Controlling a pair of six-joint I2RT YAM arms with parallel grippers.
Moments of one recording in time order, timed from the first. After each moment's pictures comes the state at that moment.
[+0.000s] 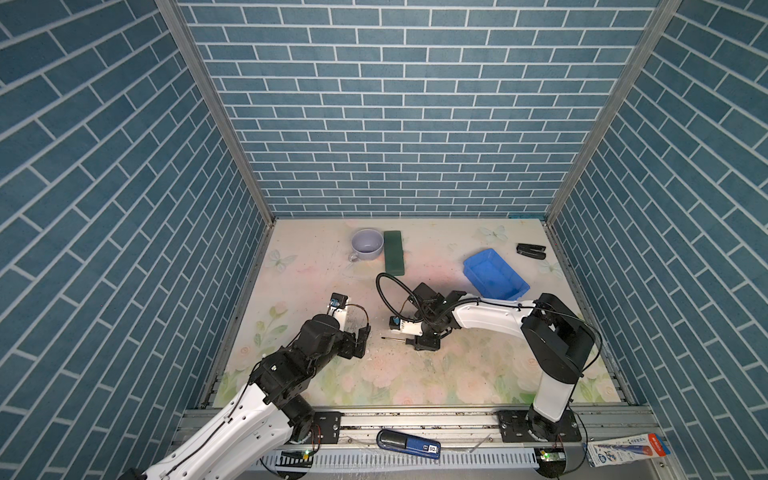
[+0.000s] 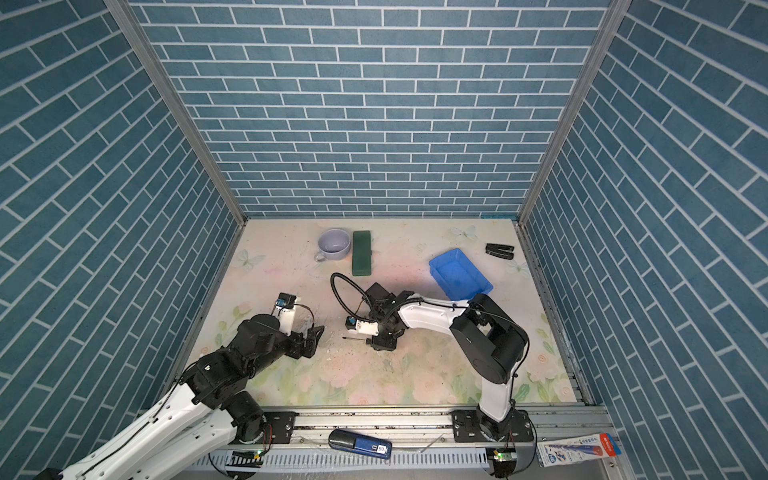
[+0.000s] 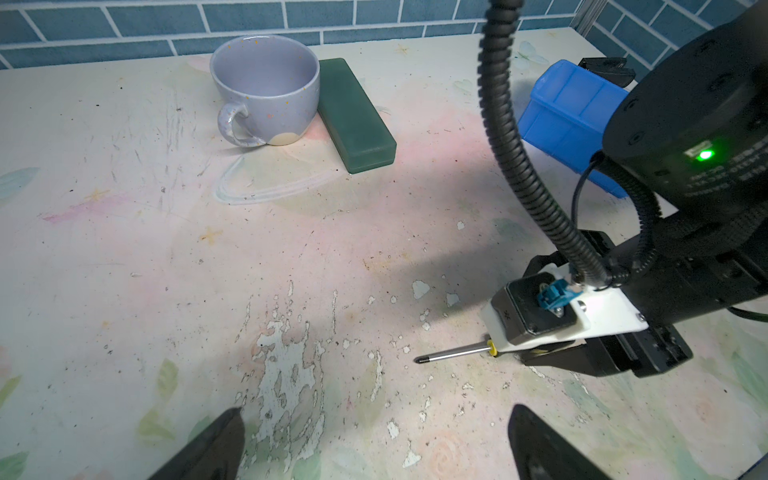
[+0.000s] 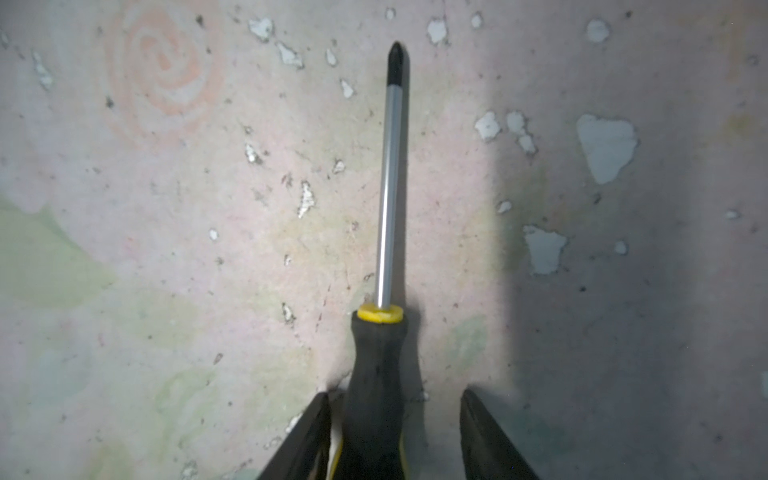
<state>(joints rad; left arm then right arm) -0.71 0.60 0.53 -0.55 -0.19 -0.30 0.93 1.82 1.10 -0.57 -0.21 -0.60</state>
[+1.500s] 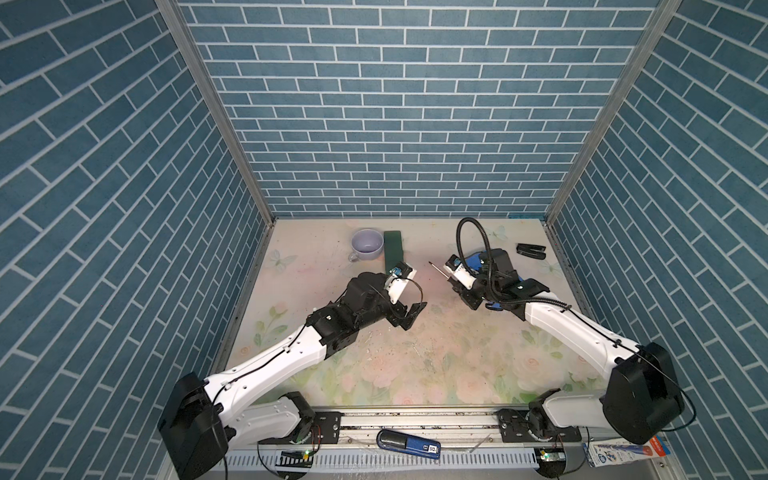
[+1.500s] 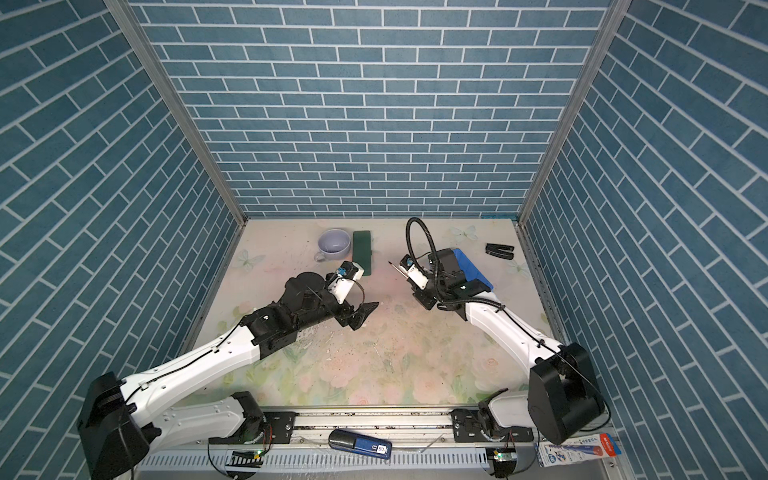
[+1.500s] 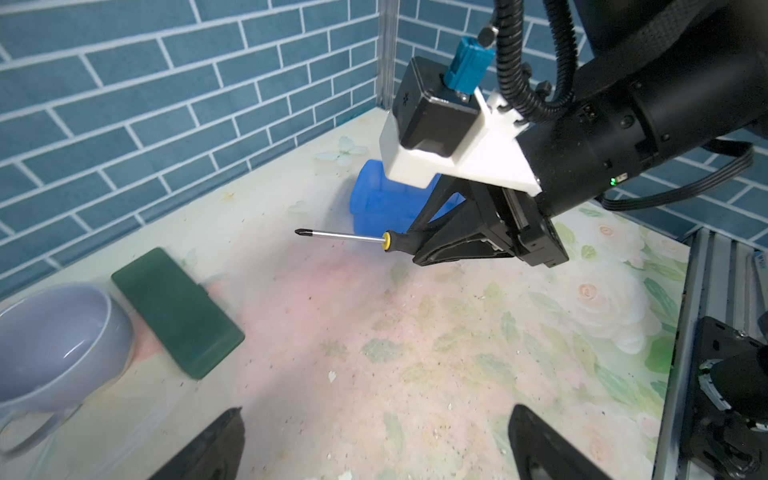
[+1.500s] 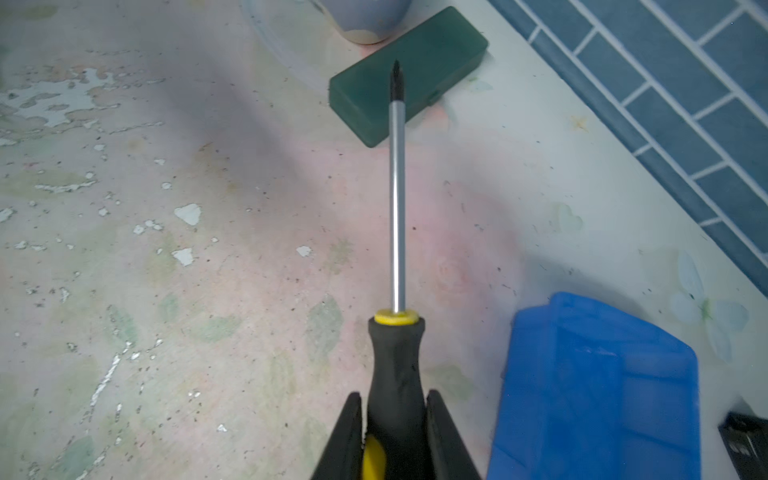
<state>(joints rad) -0.82 1.18 0.85 -0.09 0.08 -0.01 0.49 1.32 0.95 -0.41 -0.16 -0.42</state>
